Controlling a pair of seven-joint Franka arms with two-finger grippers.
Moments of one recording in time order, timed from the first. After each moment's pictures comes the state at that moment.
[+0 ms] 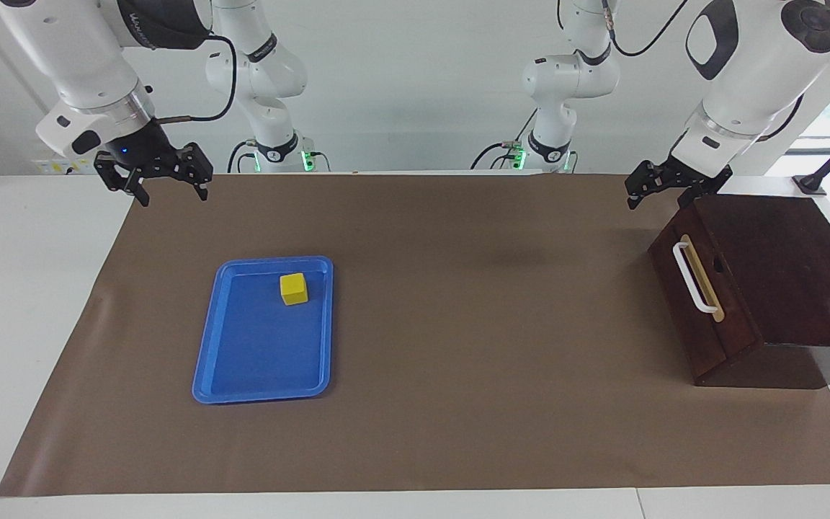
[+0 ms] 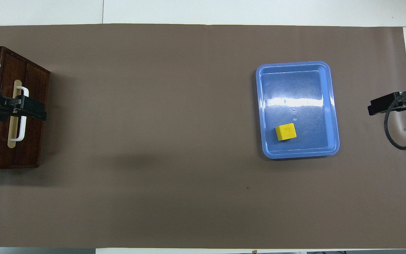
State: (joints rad) left arm -0.02 0.01 -0.06 -1.62 -0.02 1.53 -0.02; right arm -0.09 0.00 0.07 -1.57 0.00 1.53 -0.12
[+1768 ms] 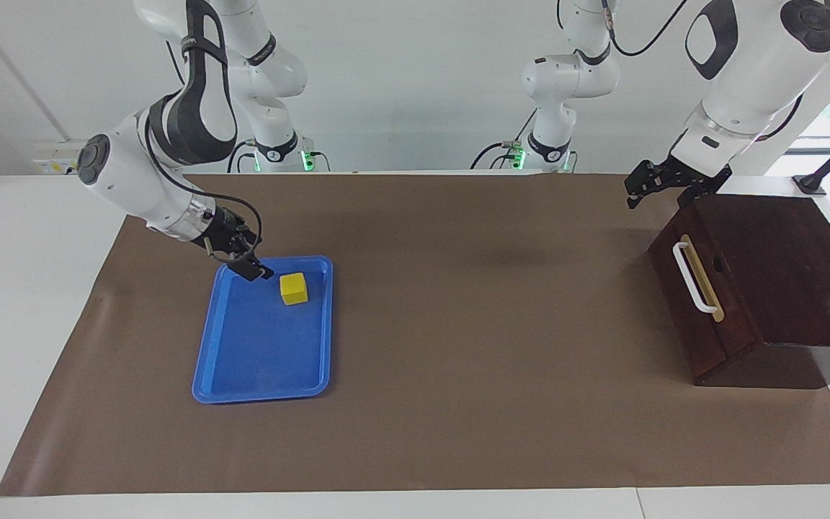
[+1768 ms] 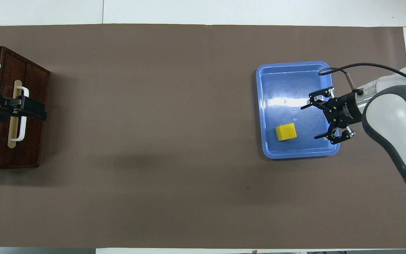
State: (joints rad) left arm -0.02 0.01 -0.06 -1.62 -0.02 1.53 -0.02; right arm -0.09 0.12 0.07 -1.98 0.48 1.91 0.97
